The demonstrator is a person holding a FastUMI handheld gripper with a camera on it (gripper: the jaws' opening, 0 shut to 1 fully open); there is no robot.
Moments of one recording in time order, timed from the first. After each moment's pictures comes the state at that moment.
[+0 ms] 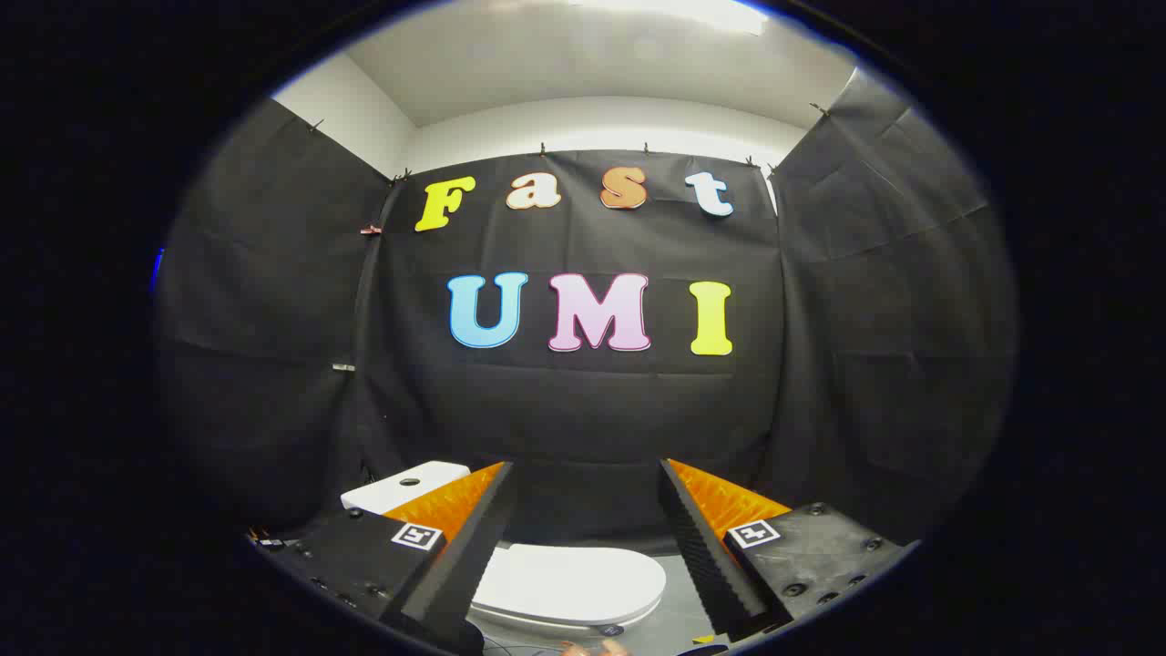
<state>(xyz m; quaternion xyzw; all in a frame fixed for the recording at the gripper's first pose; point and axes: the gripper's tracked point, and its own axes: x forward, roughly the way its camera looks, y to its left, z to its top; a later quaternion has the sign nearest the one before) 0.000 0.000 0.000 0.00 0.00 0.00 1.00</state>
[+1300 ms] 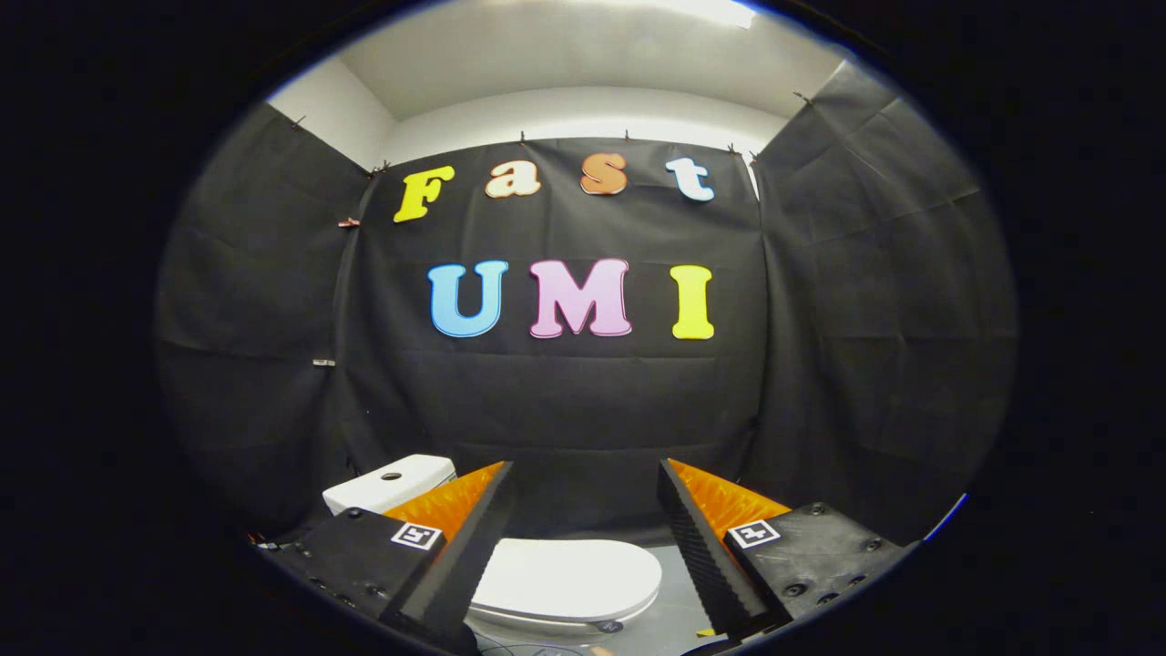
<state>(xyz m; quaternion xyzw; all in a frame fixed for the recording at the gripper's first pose) 0.014 -0.023 -0.043 0.03 0.04 -0.04 1.00</state>
